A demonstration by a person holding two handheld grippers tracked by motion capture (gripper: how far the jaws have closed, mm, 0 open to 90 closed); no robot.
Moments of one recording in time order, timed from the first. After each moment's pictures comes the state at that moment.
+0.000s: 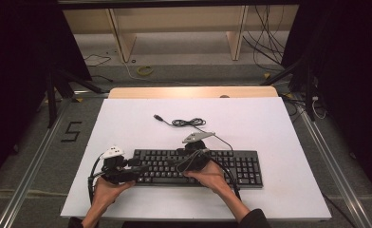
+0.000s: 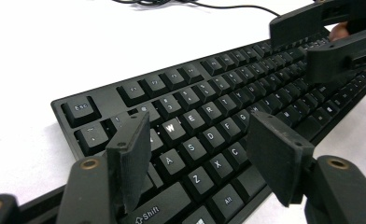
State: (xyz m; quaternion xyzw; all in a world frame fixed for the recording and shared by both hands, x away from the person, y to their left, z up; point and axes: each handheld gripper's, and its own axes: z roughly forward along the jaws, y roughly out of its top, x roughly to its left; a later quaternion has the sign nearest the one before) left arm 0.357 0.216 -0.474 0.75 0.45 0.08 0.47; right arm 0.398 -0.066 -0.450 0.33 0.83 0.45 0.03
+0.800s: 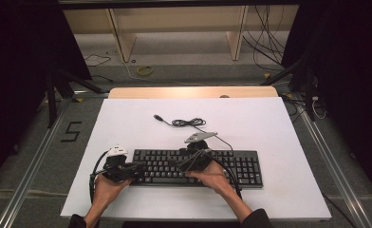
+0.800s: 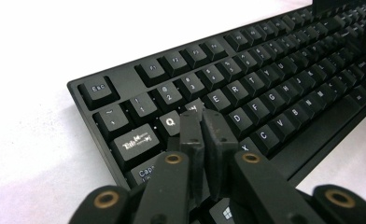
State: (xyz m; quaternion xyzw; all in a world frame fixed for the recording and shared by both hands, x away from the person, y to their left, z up) left arm 0.365 0.214 -0.478 0.78 0.46 0.09 0.42; right arm 0.398 -0.072 -0.450 0.33 0.83 0.45 0.03
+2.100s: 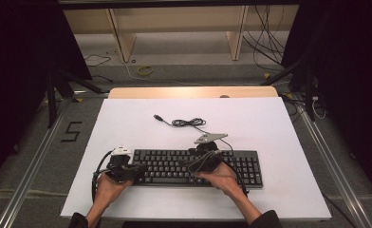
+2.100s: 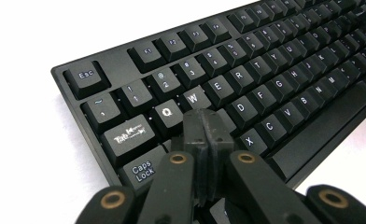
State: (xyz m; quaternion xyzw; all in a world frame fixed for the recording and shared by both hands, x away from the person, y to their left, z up) left arm 0.369 0.207 -0.483 0.79 0.46 0.07 0.39; right arm 0.394 -0.097 -0.450 0.34 0.82 0.45 0.05
